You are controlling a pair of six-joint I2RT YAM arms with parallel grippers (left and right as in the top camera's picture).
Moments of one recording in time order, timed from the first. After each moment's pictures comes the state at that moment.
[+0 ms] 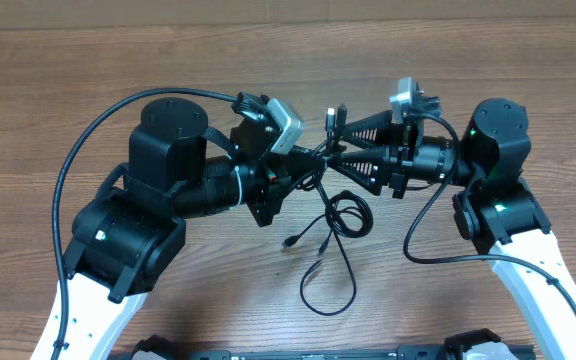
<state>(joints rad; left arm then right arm) -0.48 1.15 1.40 -0.68 0.68 -0.03 0.22 1.19 0.95 0.12 -1.13 0.26</state>
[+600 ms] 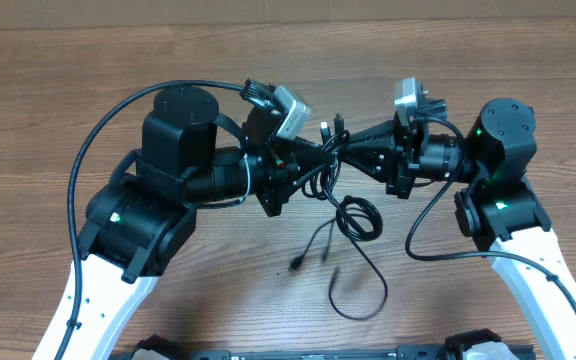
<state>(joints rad) -0.48 1.21 1.41 -0.64 0.73 -0.15 0.21 1.20 0.95 0.20 -1.21 0.25</state>
